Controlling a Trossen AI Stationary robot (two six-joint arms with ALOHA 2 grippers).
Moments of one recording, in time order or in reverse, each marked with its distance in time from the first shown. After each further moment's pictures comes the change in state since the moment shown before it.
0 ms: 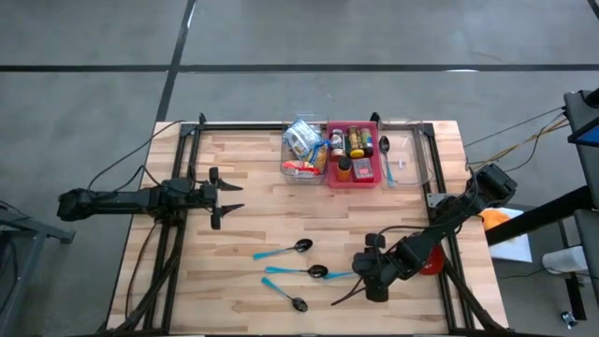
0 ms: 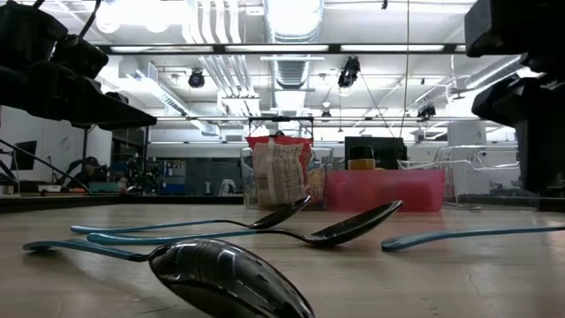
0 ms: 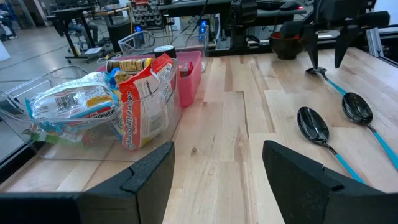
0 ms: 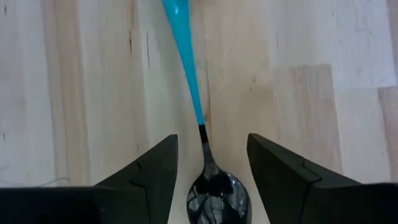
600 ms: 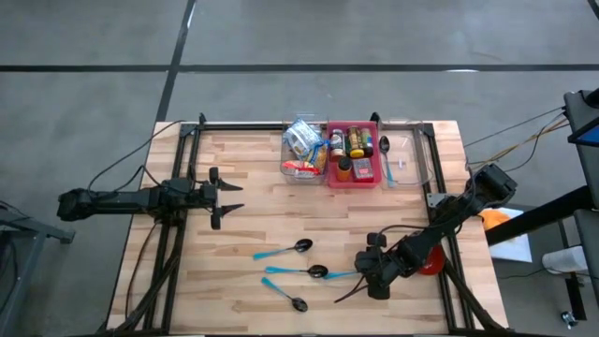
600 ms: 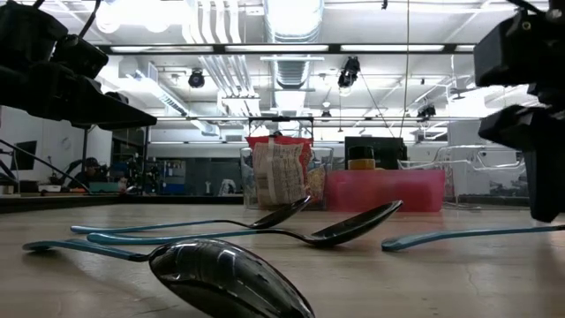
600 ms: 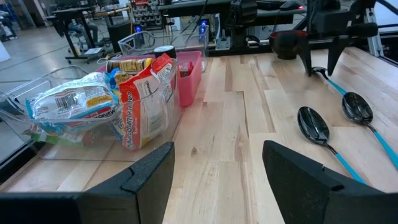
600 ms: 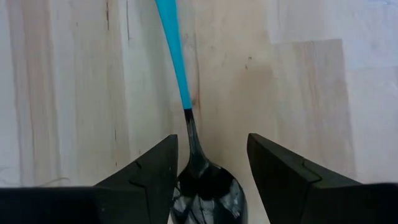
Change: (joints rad) left arm 0.000 0.000 0.000 0.000 0.000 0.002; right arm 0.000 0.000 -0.102 0.108 -0.001 0.002
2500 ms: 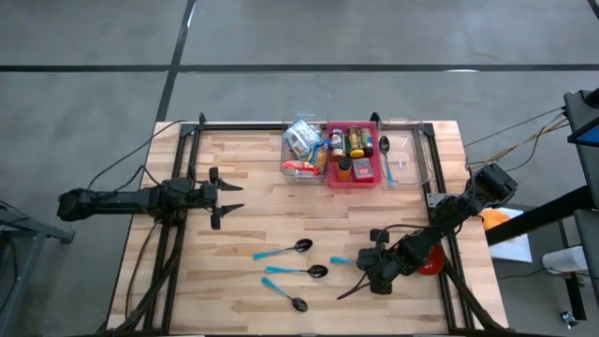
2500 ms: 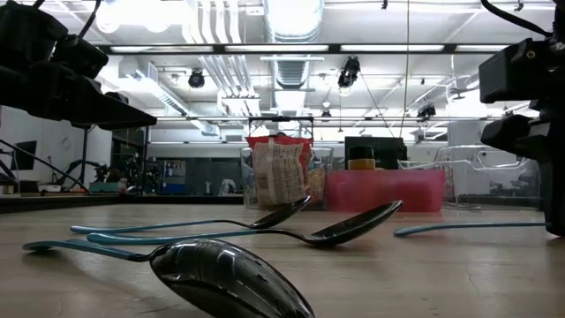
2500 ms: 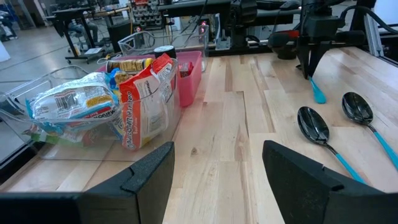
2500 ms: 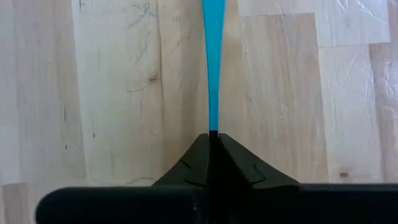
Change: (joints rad) left arm 0.000 0.000 0.000 0.000 0.000 0.000; right arm 0.000 0.000 -0.040 -0.040 0.031 -0.011
